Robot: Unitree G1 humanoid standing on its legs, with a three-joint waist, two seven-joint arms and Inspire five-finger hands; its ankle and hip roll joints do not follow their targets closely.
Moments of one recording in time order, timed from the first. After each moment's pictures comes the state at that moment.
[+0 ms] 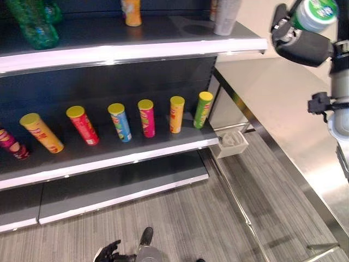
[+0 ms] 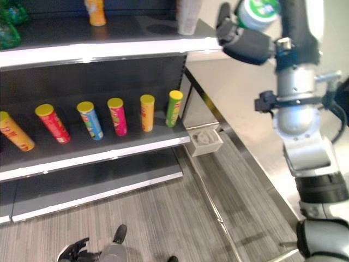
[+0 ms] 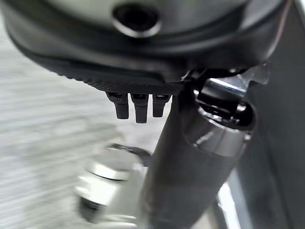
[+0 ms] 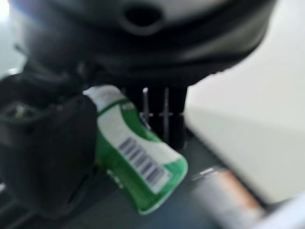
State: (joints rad) left arm 0.19 0.29 -0.06 0.97 -0.19 -0.02 0.03; right arm -0.70 -1.00 0.10 -0.04 0.12 -0.17 -0.30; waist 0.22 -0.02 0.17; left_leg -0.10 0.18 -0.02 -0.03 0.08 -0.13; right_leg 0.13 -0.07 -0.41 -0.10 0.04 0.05
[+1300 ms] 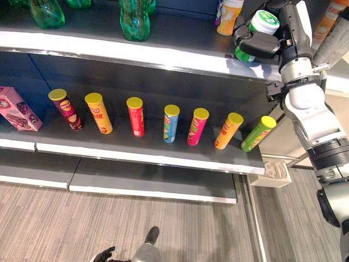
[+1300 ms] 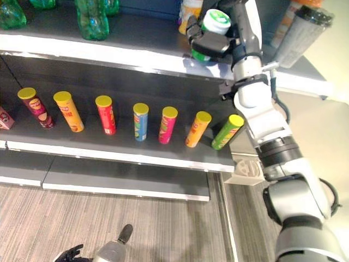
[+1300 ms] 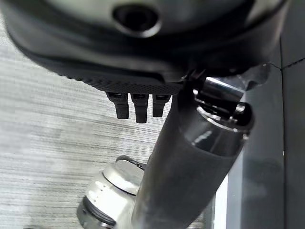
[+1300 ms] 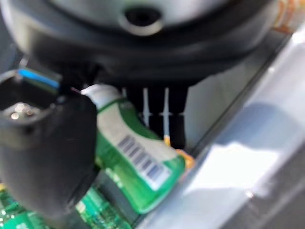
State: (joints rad) left arm 0.18 0.31 -0.06 0.96 -0.27 -0.02 0.06; right arm -1.04 -0.81 0.40 0.43 0.35 -0.09 -0.25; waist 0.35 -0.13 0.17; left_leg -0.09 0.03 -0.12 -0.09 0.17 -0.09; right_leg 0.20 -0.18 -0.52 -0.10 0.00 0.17
